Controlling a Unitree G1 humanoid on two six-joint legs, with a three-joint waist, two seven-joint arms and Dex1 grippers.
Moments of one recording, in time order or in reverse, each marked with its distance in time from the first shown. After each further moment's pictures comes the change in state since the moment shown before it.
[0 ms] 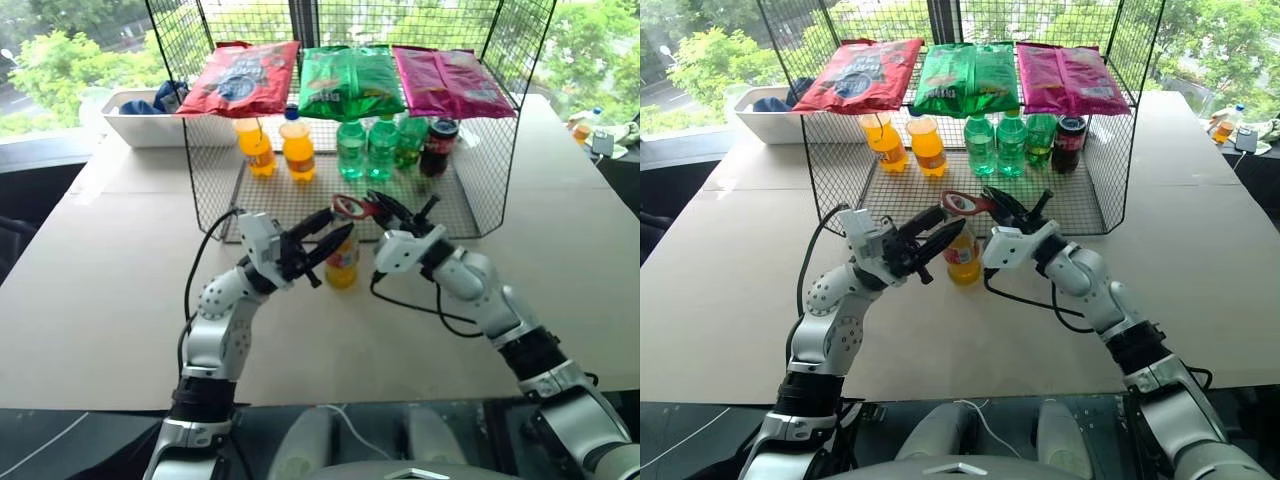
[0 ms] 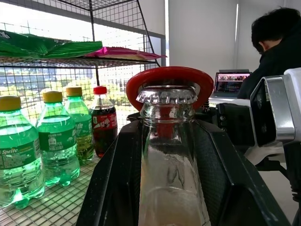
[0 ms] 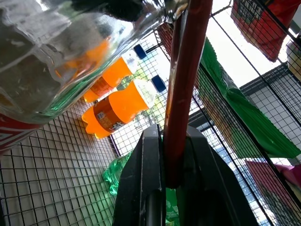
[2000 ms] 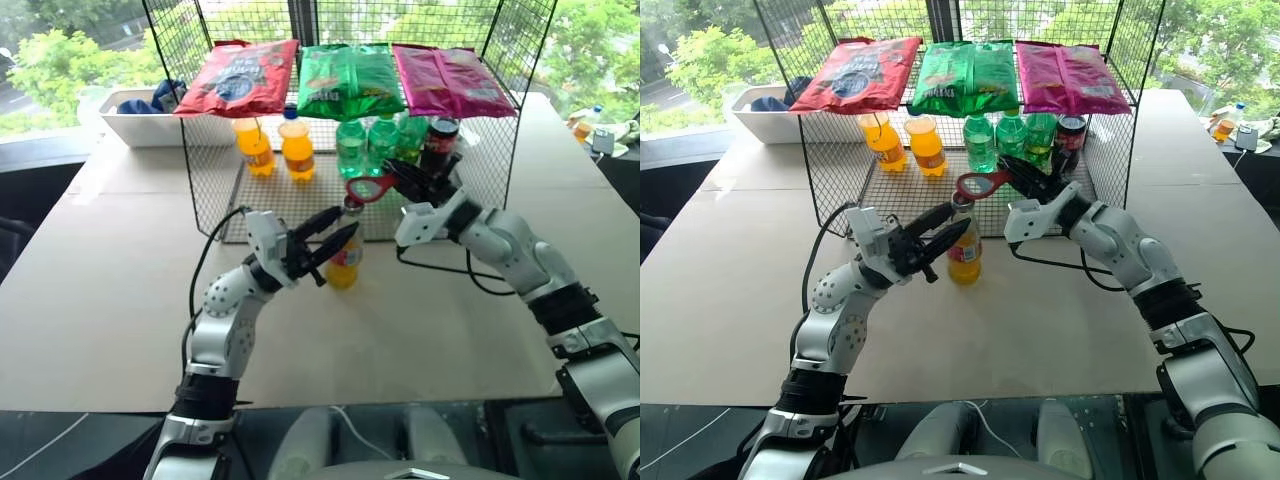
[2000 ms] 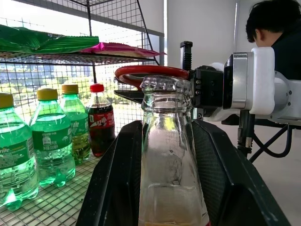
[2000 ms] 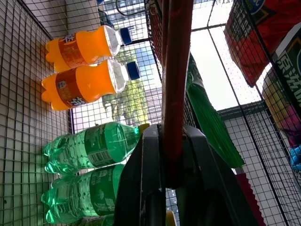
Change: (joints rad) left arm -0.013 0.003 -0.020 0.006 0.000 0.002 0.020; right arm -0.196 -0.152 -0.045 0.133 -0.065 -0.113 -0.018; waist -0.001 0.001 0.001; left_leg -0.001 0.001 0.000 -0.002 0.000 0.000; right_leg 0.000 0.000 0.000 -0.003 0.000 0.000
